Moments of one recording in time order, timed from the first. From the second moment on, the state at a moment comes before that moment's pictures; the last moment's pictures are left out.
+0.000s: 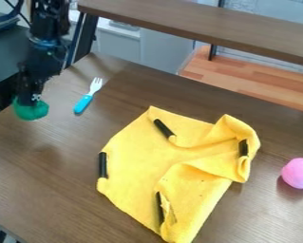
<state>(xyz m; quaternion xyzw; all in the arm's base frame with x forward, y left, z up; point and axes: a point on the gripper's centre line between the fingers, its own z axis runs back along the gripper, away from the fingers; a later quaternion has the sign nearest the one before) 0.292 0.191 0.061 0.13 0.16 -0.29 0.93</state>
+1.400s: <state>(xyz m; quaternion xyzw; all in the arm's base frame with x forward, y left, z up) 0.291 0.162 0.058 0.11 0.21 -0.34 0.91</state>
